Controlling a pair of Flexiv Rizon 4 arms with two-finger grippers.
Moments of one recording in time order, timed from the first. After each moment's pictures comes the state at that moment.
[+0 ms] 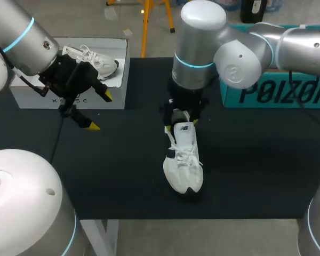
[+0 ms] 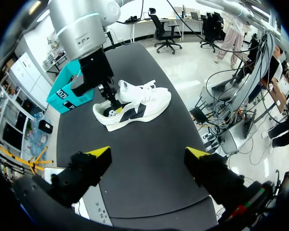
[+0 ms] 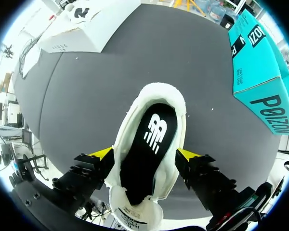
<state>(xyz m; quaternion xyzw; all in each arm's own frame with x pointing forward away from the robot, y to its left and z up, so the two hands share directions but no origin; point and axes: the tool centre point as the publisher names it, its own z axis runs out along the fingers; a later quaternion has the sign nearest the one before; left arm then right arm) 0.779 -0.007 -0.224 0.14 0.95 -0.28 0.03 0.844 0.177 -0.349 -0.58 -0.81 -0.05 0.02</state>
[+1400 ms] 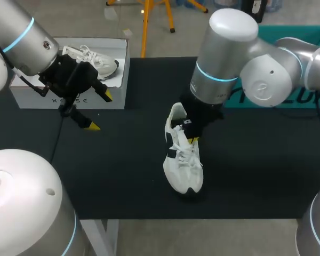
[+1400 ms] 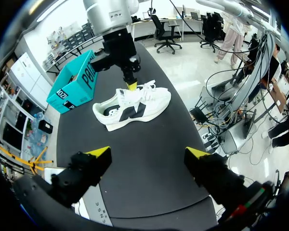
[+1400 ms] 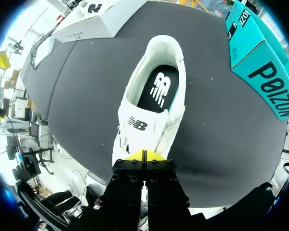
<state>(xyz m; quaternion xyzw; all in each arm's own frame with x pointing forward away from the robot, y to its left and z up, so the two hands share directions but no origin) 0.779 -0.007 -0.224 0.14 0.95 -0.28 0.03 0.773 0.153 -0.338 -0.58 -0.81 -0.07 0.05</state>
